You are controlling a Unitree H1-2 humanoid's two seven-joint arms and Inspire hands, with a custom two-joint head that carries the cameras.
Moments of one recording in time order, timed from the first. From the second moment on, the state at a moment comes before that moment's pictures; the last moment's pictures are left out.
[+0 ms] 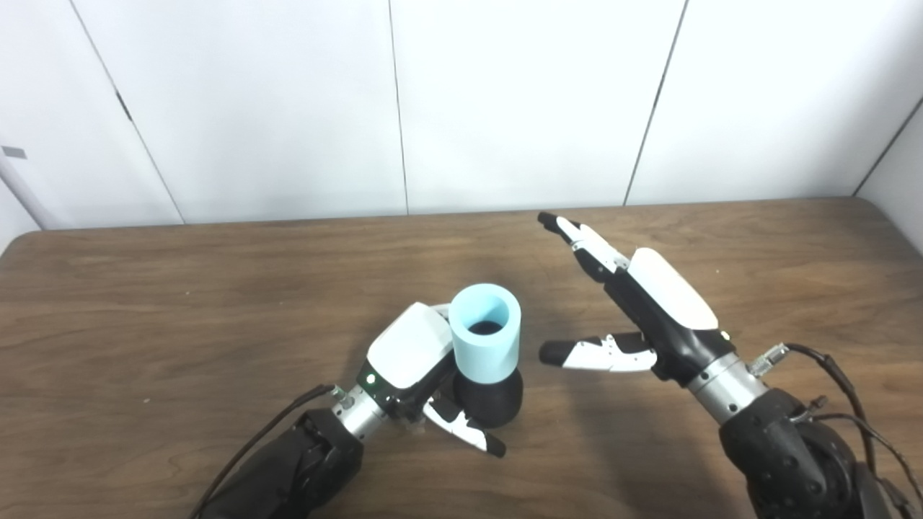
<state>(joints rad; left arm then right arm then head) -0.43 0.27 -0.68 0.37 0.90 -0.44 0.39 -0.11 -0.30 0.10 -0.60 -0.60 0.13 0.37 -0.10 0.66</state>
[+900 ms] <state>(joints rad) -0.43 0.27 -0.68 0.37 0.90 -0.44 0.39 -0.18 -0.33 0.20 -0.80 -0.76 0.07 0.59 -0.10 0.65</state>
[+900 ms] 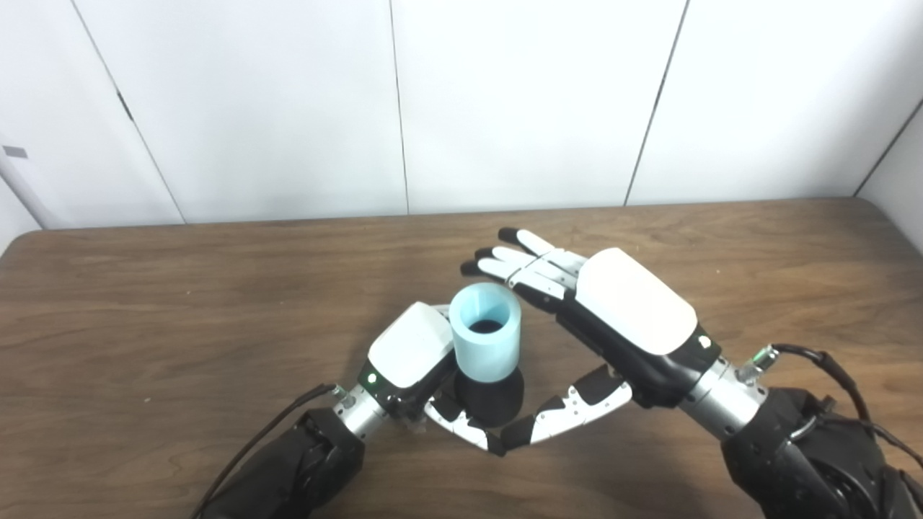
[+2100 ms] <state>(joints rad) -0.43 0.26 -0.67 0.37 0.90 -0.44 0.33 -0.03 -0.30 0.29 -0.76 -1.14 -0.12 0.56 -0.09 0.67</state>
